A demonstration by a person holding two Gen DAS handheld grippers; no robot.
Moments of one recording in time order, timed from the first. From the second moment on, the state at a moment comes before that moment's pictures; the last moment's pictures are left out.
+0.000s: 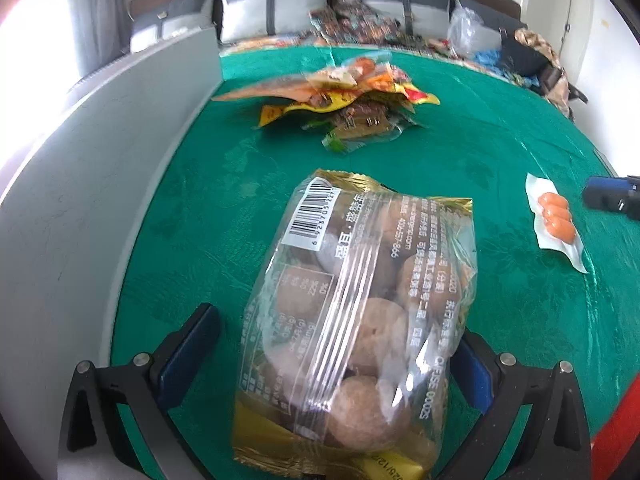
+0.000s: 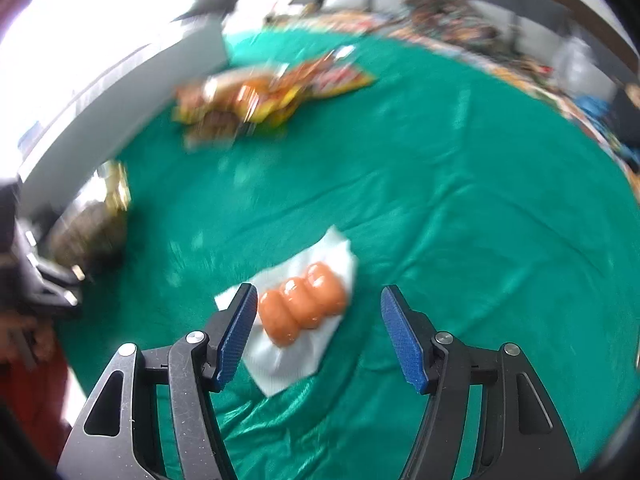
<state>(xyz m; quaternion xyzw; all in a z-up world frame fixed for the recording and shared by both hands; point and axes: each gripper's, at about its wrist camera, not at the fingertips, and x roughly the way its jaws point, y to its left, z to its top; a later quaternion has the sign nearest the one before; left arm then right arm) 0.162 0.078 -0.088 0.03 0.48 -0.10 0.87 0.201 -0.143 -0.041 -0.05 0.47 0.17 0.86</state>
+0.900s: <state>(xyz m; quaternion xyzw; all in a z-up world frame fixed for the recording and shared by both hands) 0.181 0.085 -0.083 0.08 0.52 -0.11 0.84 0.252 -0.119 -0.060 0.13 0.62 -0.07 0.77</state>
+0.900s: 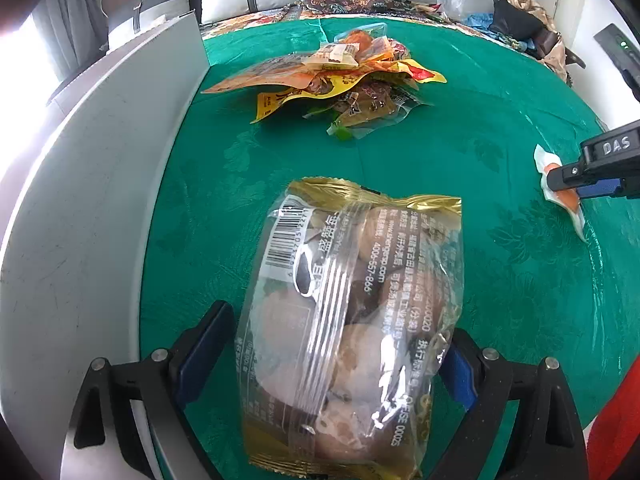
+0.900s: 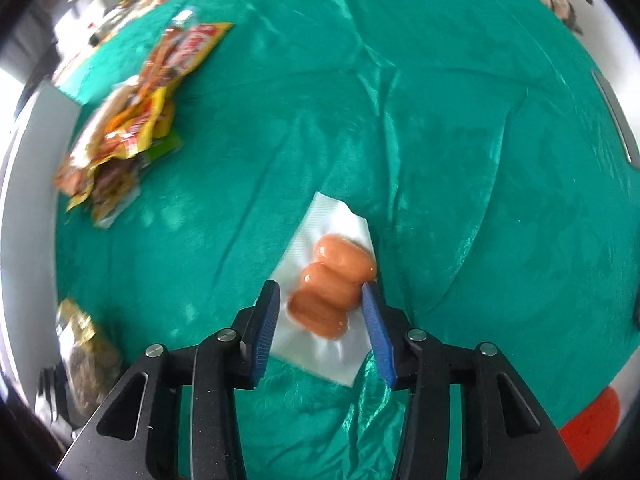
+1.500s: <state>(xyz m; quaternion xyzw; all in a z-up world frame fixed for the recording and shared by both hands) 0.146 0.131 -0.009 -0.12 0.48 -0.18 0.85 0.225 -0.118 -0.009 0.17 0.55 0.06 0.81</state>
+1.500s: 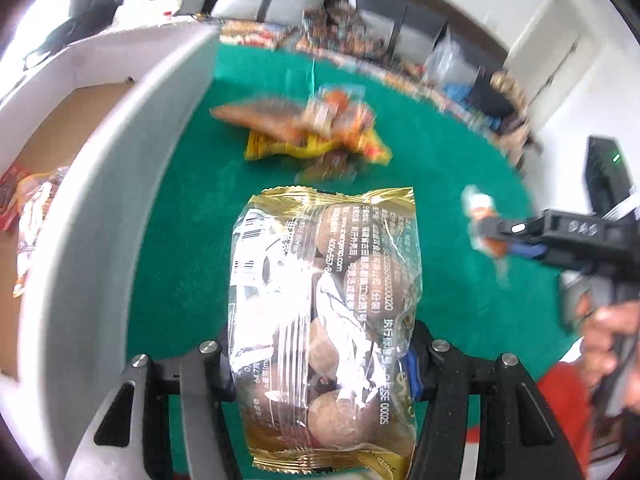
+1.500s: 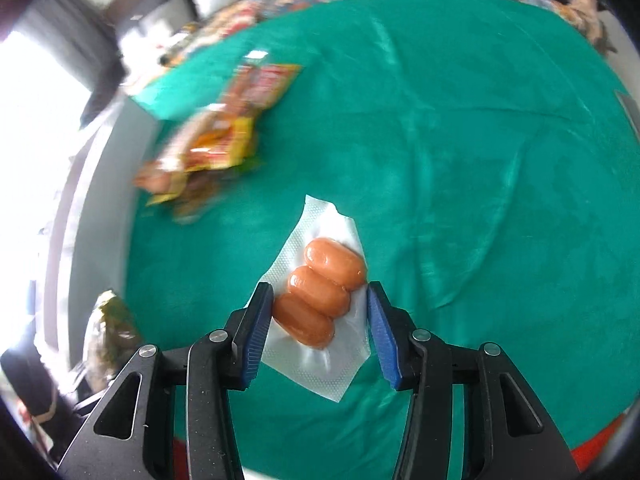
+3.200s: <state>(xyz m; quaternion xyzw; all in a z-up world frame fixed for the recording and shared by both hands) 0.223 0.027 -0.091 0.05 0.48 -0.09 0.87 0.192 -0.197 -0.098 0.01 0.44 -0.04 0.90</state>
